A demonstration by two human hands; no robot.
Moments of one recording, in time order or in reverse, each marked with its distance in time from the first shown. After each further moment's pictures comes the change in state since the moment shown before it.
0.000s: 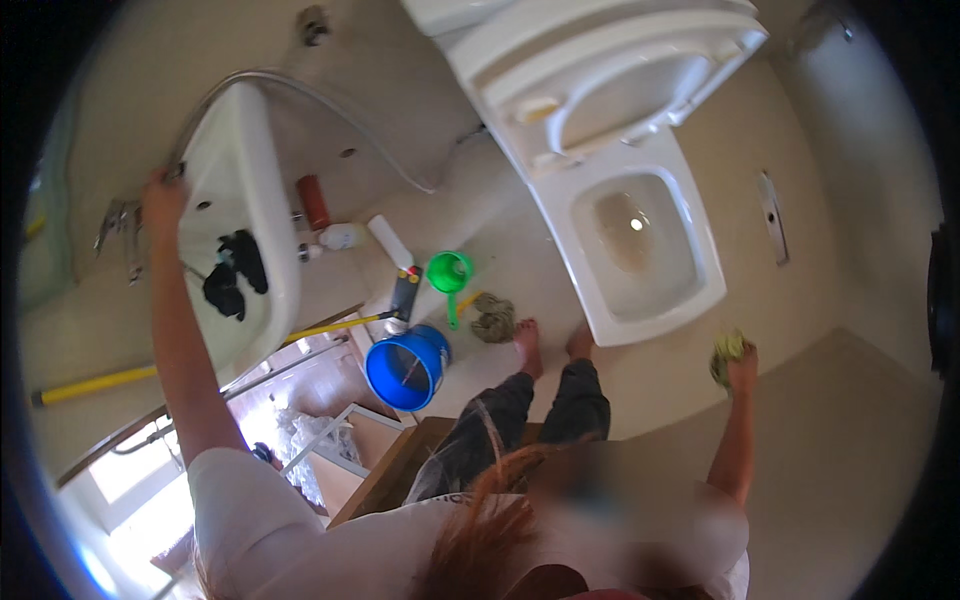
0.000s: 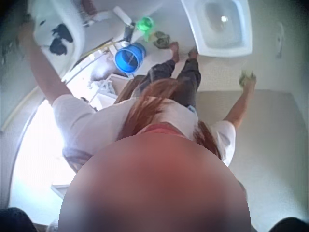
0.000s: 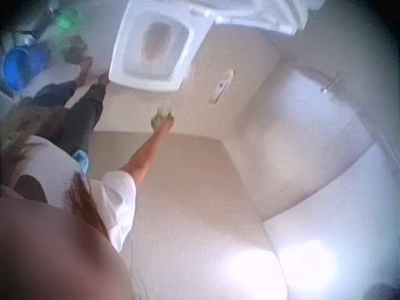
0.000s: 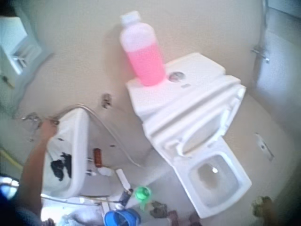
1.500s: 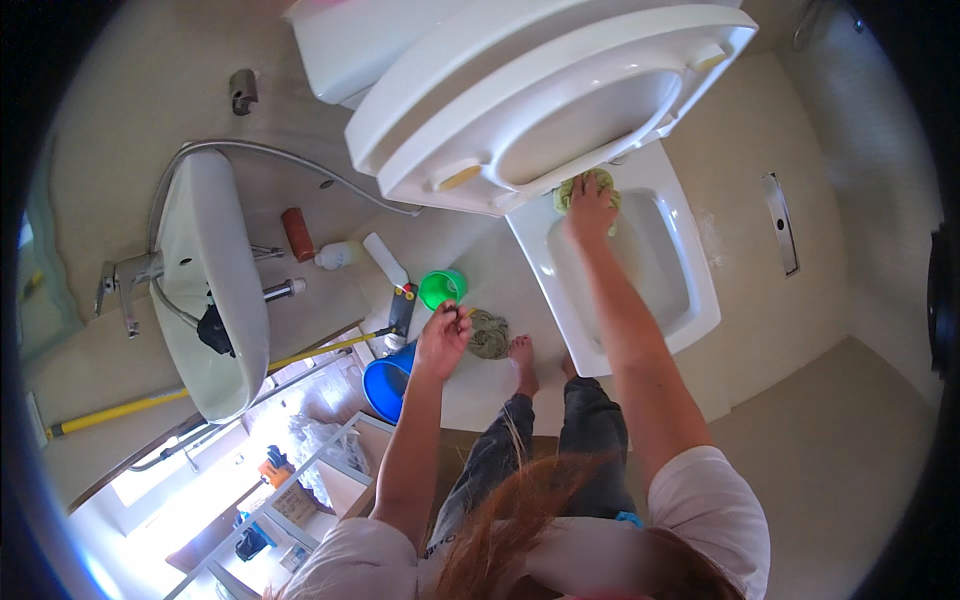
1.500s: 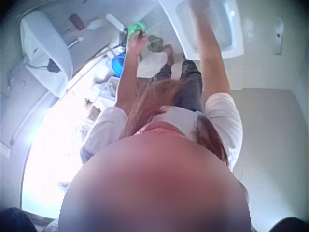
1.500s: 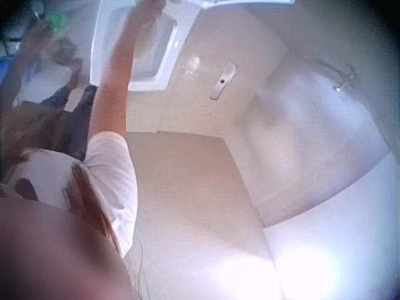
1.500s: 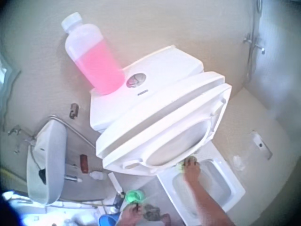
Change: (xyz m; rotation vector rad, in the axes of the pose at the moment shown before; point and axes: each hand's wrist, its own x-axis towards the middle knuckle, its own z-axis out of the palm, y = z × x) left_hand -0.363 0.294 0.065 -2.248 -1.270 -1.014; right_hand 0.144 -0.360 0.135 -0.200 0.149 -0.384
